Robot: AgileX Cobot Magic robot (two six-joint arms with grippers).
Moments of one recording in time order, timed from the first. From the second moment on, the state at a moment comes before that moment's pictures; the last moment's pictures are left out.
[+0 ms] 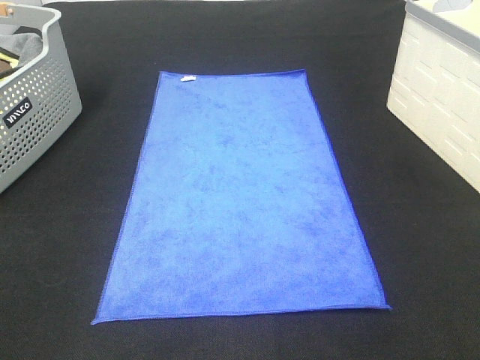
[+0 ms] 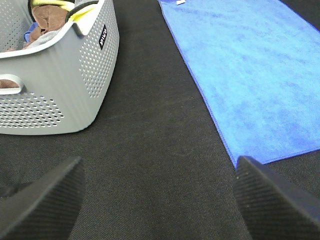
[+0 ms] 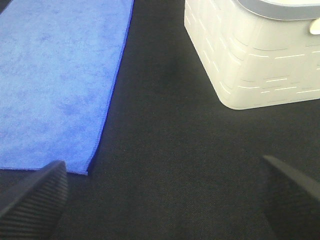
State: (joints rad) left arm 0.00 0.00 -0.51 -0.18 1.06 0.21; right arm 0.01 0.00 -0.51 0.09 1.06 -0.10
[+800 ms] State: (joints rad) left arm 0.00 0.00 -0.51 -0.18 1.06 0.21; right arm 0.01 0.00 -0.51 0.09 1.06 -0.10
